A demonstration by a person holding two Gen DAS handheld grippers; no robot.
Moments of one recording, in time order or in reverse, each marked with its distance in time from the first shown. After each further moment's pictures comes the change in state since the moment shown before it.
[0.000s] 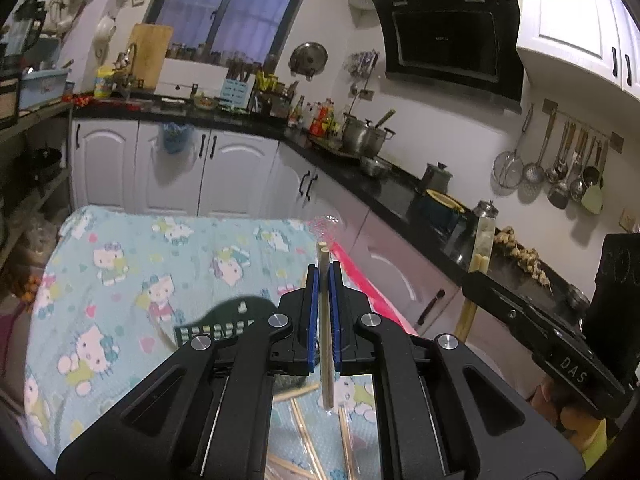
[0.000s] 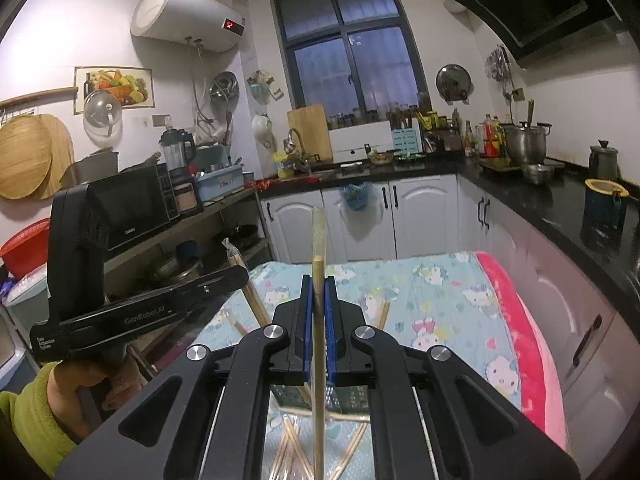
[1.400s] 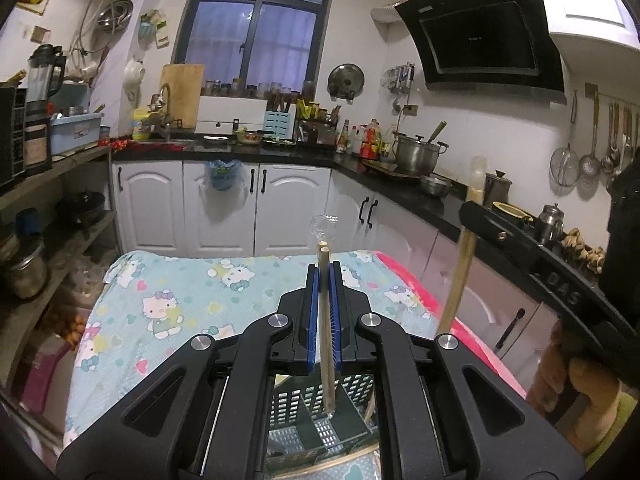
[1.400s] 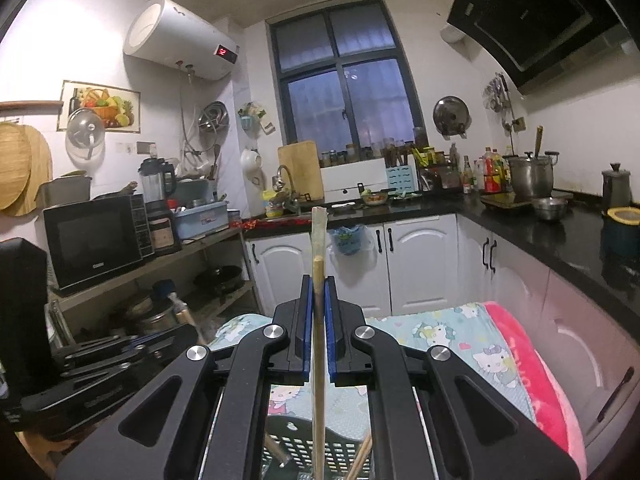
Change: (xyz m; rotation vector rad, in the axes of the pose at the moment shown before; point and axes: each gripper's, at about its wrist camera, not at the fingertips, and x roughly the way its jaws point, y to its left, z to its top) left arm 0.048 0.035 0.013 0.095 -0.094 0.212; right arm 0.115 -0.028 0.027 -0.011 -0.153 -0.040
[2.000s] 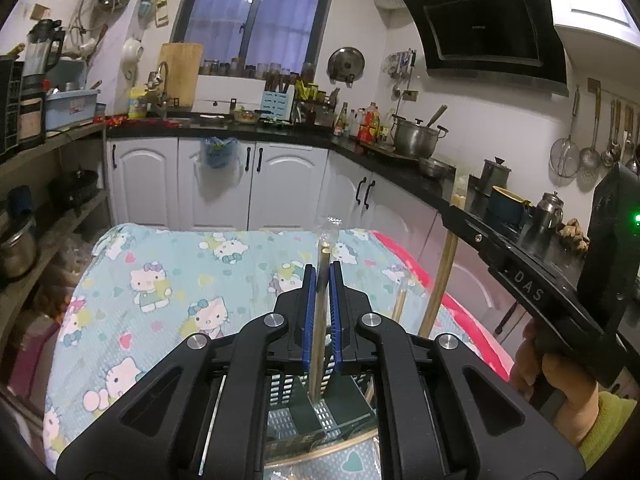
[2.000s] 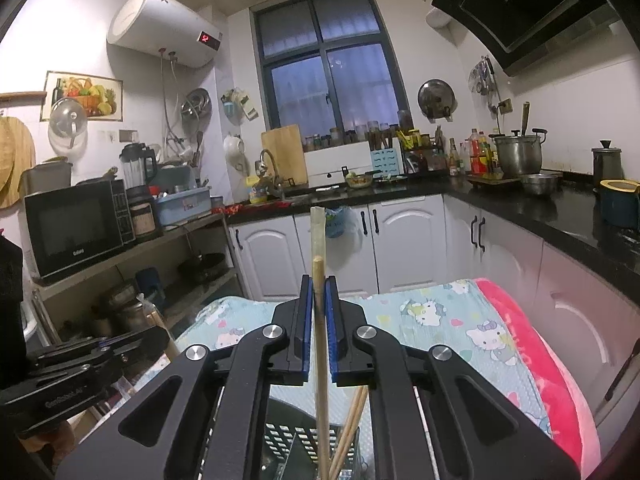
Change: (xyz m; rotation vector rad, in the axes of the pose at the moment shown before) left arm 0.017 0.007 -0.029 -0.033 0.057 -0.022; right arm 0.024 -0.016 -0.044 0.019 0.048 -0.047
